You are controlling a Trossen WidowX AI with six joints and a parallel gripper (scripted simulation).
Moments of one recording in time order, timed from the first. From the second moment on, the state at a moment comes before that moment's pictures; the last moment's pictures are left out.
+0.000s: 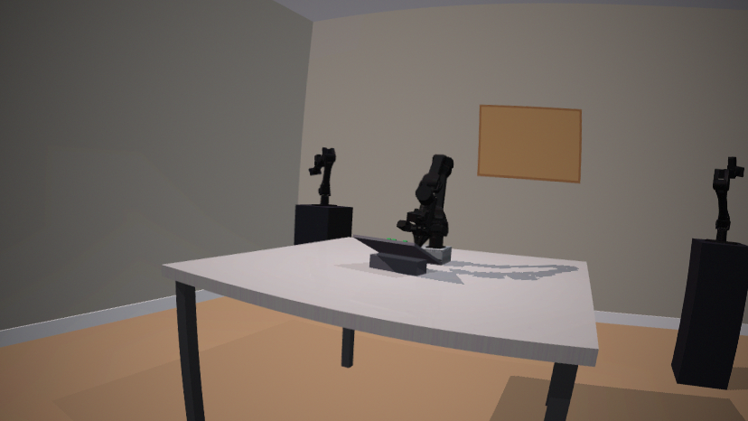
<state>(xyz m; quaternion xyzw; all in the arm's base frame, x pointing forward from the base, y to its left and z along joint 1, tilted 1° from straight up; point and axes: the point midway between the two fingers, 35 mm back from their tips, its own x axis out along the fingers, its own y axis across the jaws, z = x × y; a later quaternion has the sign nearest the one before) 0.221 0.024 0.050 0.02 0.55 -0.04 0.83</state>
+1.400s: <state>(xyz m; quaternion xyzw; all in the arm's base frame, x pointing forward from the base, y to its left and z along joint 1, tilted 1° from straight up) 0.218 0.025 0.049 0.02 0.56 -0.04 0.83</state>
